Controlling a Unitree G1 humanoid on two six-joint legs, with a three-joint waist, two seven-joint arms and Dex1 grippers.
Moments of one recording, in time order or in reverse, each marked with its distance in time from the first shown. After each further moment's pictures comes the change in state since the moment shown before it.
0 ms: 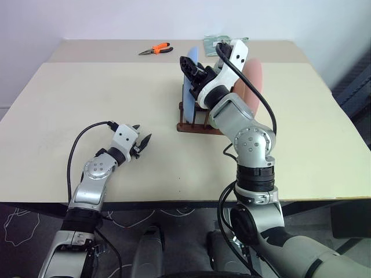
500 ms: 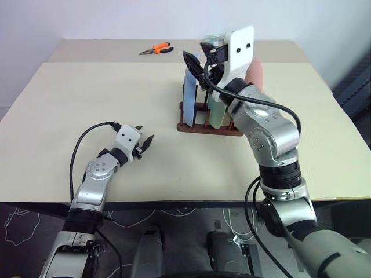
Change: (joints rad) left arm 0.006 -0.014 -0.016 -0.028 0.001 0.022 -0.003; right arm -0.003 -0.341 0.177 -0.128 -0.313 -0.155 0.316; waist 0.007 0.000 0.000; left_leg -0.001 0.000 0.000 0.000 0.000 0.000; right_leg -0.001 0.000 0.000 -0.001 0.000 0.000
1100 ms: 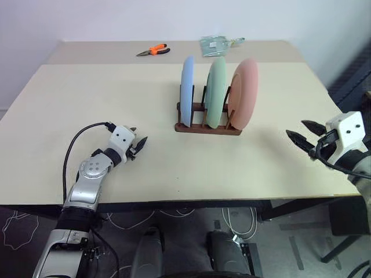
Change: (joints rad) left arm -0.018 0.057 0.018 0.063 0.000 -0.005 -0.038; right arm 0.797 -0.493 -0.500 -0.029 0.033 -0.089 0.460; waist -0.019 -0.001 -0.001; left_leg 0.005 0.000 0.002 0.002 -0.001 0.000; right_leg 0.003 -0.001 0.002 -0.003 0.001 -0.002
